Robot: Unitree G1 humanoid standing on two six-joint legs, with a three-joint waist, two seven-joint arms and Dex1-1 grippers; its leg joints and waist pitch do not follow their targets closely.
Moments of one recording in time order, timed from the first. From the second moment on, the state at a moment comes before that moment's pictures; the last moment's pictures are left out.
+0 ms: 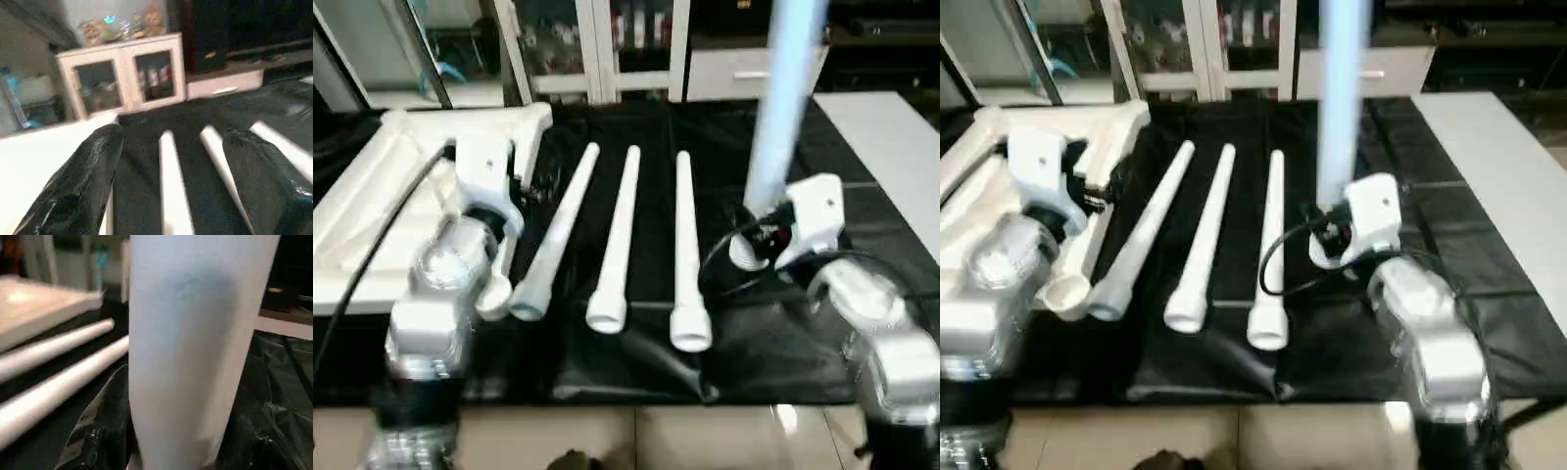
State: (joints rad) left arm -0.33 0.21 0.05 -0.11 -0.09 0.32 -0.15; right arm -0.21 -0.26 -0.04 -0.27 0.21 0.50 0.22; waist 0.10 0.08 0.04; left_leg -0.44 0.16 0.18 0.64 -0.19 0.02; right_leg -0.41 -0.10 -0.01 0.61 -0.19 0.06
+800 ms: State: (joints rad) left arm -0.20 0.17 0.00 -0.10 0.09 0.17 0.02; right arm -0.17 -0.19 0.01 -0.24 0.16 0.35 0.18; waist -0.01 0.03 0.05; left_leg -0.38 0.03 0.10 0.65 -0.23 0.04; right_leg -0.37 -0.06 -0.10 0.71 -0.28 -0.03
